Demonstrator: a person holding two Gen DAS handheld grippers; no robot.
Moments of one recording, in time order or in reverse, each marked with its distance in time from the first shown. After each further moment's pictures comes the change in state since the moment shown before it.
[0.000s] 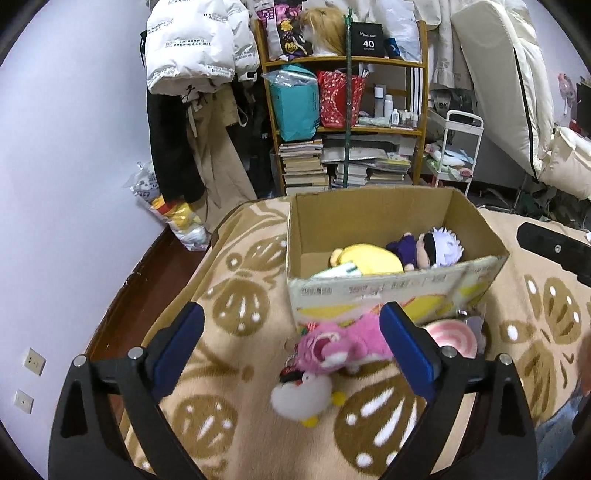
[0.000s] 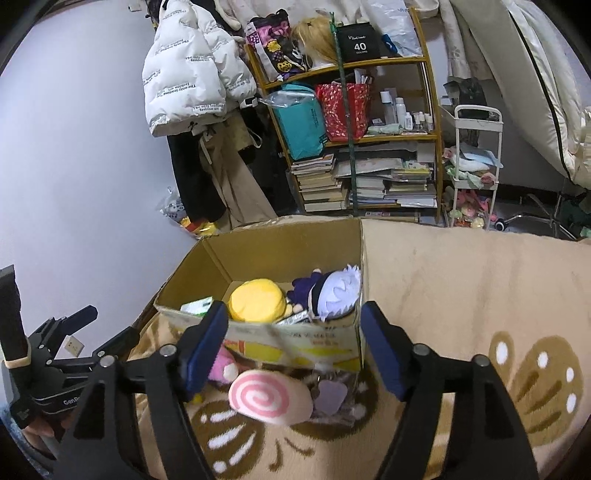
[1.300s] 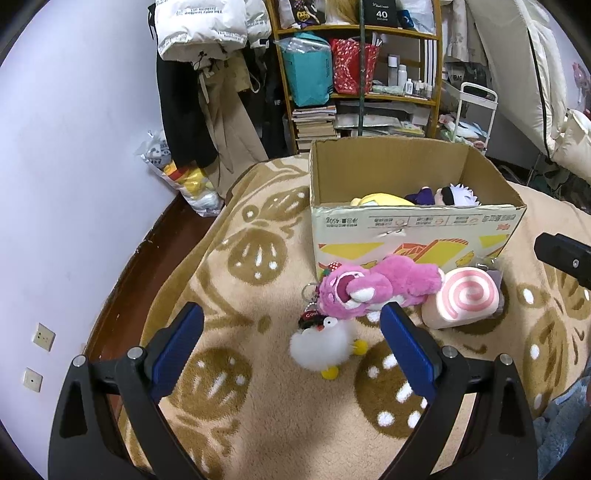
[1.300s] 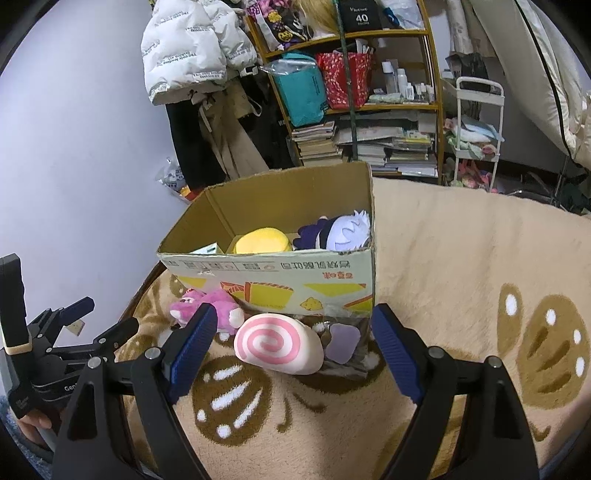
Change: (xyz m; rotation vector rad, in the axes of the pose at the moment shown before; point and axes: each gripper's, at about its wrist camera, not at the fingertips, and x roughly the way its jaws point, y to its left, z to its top) left arm 0.005 0.009 -0.032 -0.014 0.125 0.042; right arm 0.008 0.006 -0.035 0.003 0.114 -0.009
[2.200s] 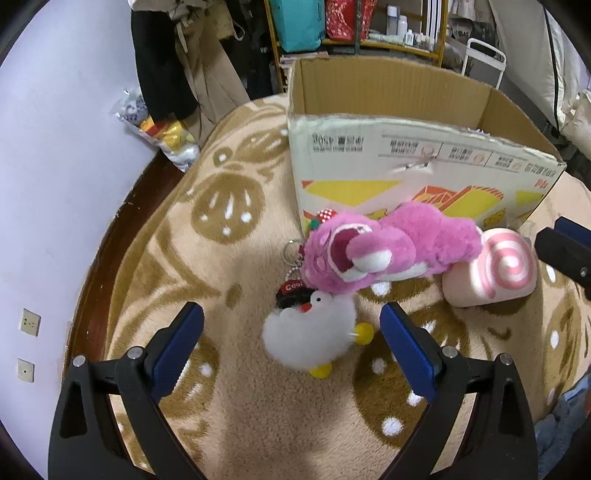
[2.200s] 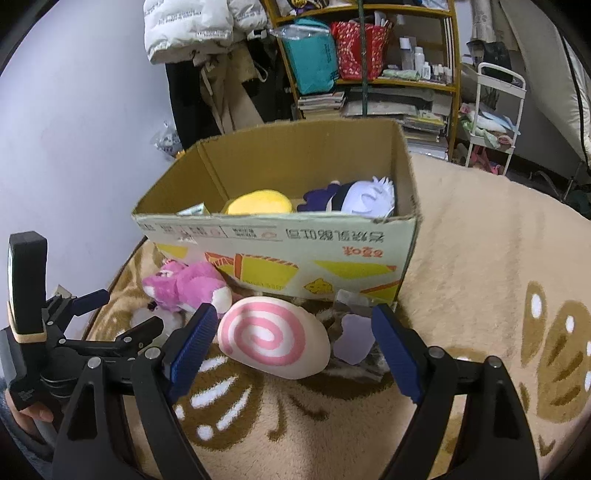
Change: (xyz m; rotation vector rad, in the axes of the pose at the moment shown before) left arm 0.073 -0.014 -0.013 0.012 0.198 -0.038; right arm 0.055 0.009 -0.007 -0.072 0.119 -0.020
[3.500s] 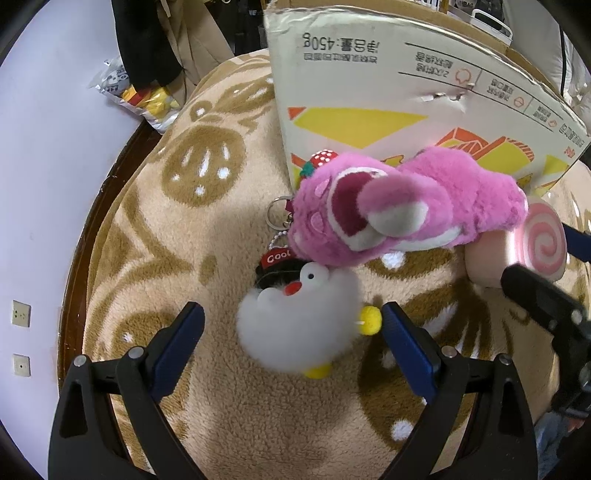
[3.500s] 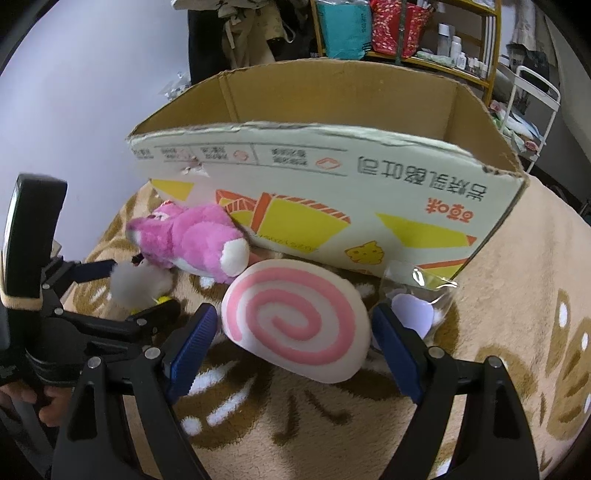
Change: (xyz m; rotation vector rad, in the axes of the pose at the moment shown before) left arm 0.044 -0.001 -0.006 0.010 0.138 -0.028; right arm 0.048 0.033 -0.017 -0.132 0.123 -0.012
